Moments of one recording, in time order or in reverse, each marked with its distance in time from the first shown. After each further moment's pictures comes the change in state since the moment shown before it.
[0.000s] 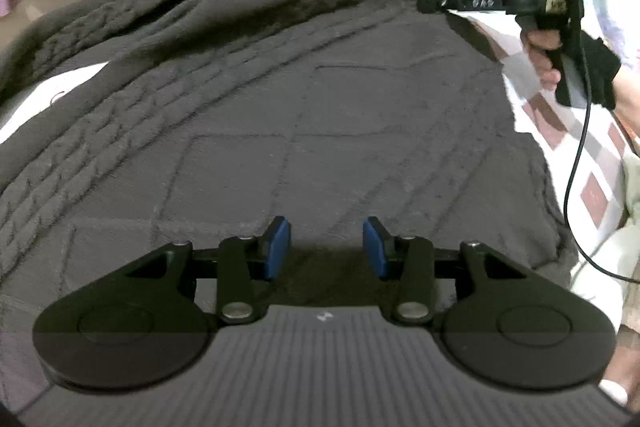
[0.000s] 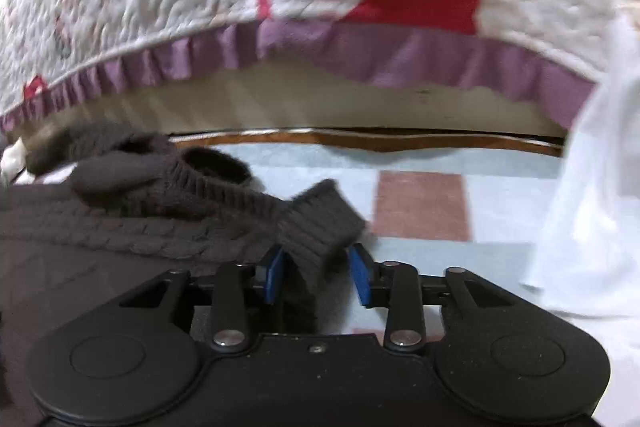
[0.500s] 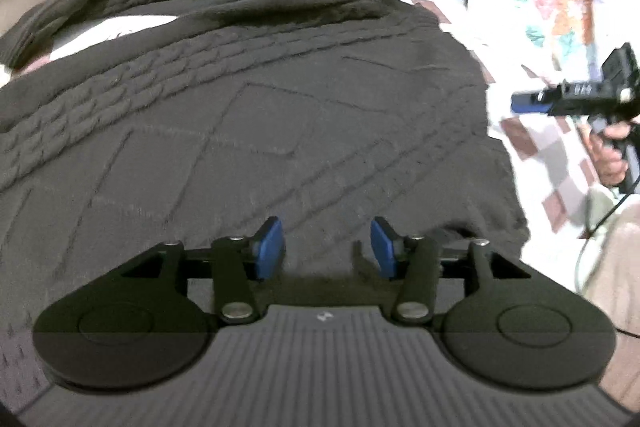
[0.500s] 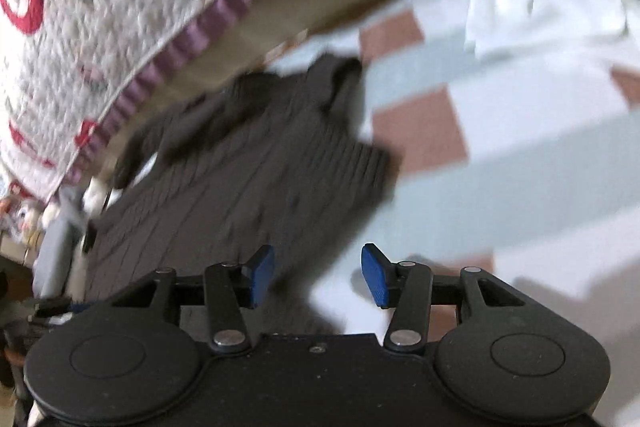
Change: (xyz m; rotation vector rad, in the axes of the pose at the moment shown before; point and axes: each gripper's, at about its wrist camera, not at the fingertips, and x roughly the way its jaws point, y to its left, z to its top) left arm -0.071 0.019 -0.051 -0.198 -0.039 -0.039; right arm -0.106 -0.005 -0.075 0.441 0.276 0.249
